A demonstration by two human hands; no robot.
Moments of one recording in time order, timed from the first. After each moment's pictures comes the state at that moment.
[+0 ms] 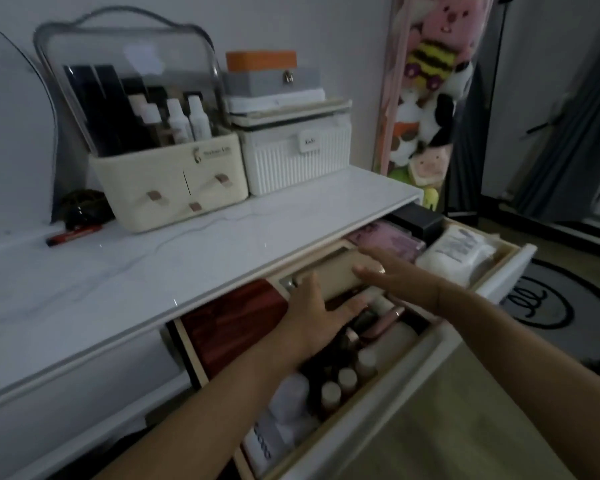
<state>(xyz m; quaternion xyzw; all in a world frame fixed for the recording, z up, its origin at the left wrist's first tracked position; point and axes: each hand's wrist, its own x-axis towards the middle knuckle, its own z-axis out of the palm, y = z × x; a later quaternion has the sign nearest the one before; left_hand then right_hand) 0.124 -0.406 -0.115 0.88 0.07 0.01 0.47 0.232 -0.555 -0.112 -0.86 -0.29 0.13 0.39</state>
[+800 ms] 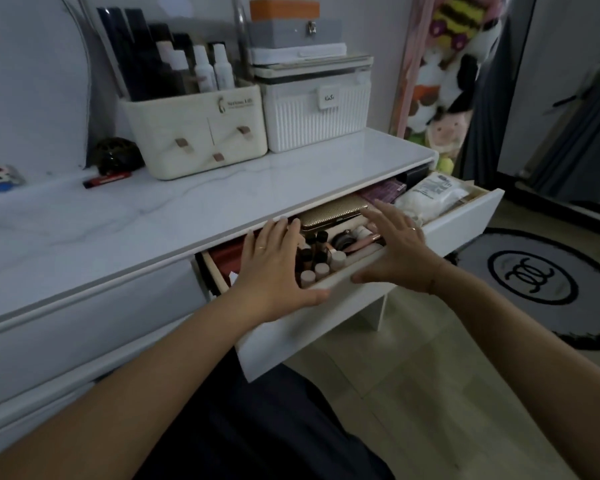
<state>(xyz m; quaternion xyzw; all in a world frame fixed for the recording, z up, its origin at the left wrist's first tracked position) 0.065 -0.352 -0.129 0.99 0.04 0.06 0.08 0.185 -0.553 -0.142 -0.91 -0.34 -0.05 0.23</state>
